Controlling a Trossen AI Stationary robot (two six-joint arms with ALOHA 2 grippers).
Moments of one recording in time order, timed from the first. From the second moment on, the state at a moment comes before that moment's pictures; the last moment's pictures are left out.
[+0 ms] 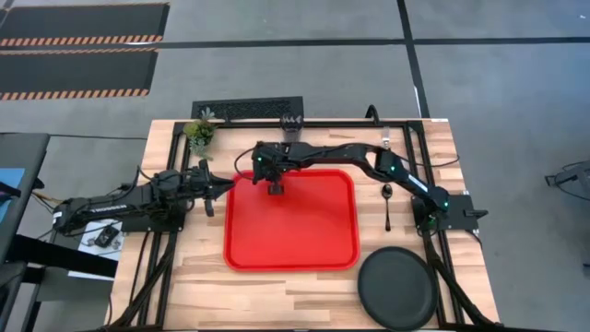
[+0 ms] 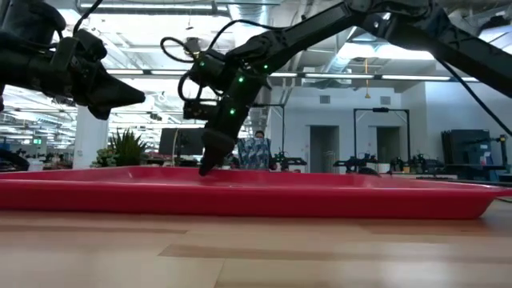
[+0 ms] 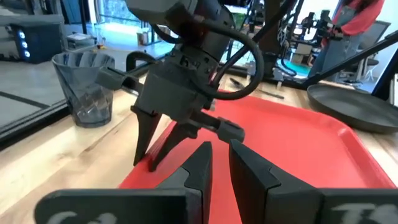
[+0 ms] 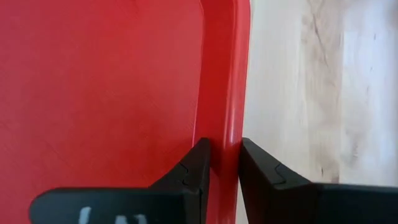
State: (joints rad) left arm 0.24 0.18 0.01 0.03 0.00 -0.14; right arm -0.23 2.46 2.09 -0.64 0.12 -0.43
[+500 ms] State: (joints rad) left arm 0.24 0.18 0.01 0.03 0.00 -0.14; right arm -0.23 2.46 2.09 -0.65 0.19 -0.42
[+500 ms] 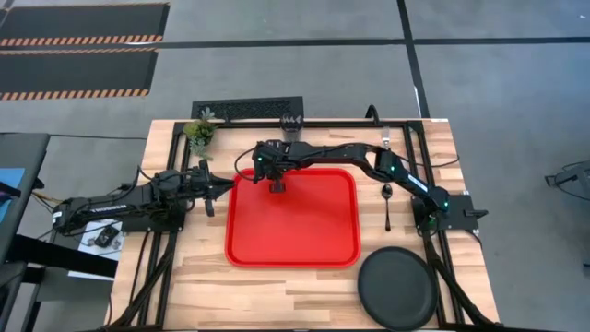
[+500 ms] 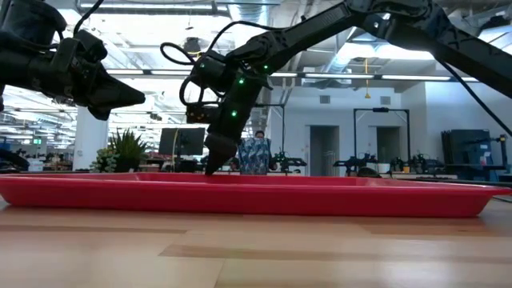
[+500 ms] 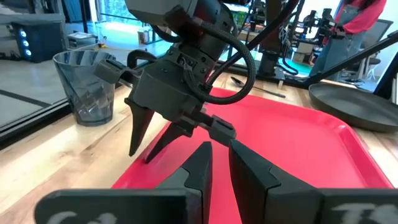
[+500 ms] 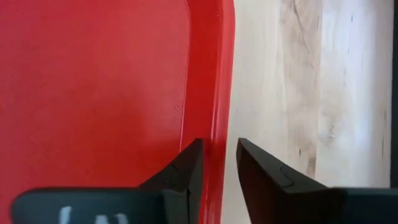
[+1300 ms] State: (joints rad) left arm 0.24 0.20 0.01 0.03 0.02 -0.19; right arm -0.18 2.30 2.00 -0.70 0.15 -0.34
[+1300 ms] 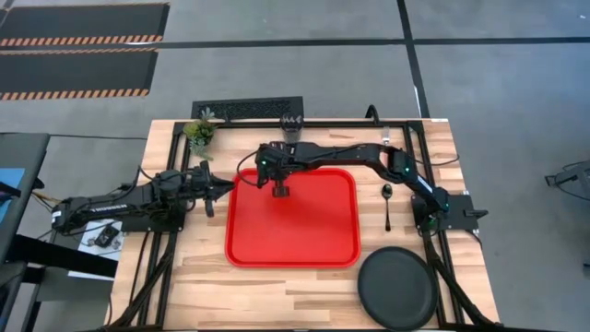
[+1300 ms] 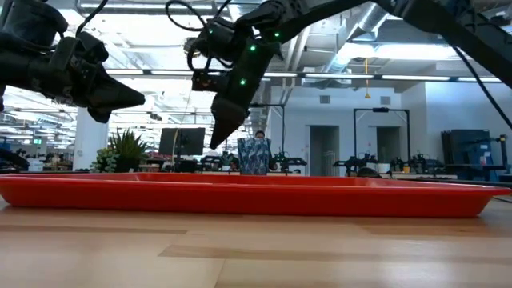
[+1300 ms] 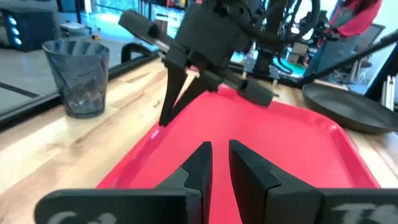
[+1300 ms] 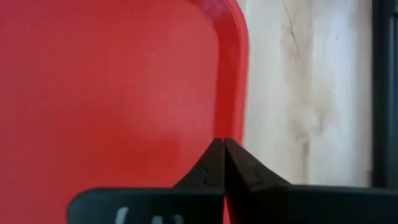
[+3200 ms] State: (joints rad) left arm 0.22 0.24 0.01 0.03 0.02 -0.16; right arm 0.06 1.87 1.14 -0.57 0.08 0.26
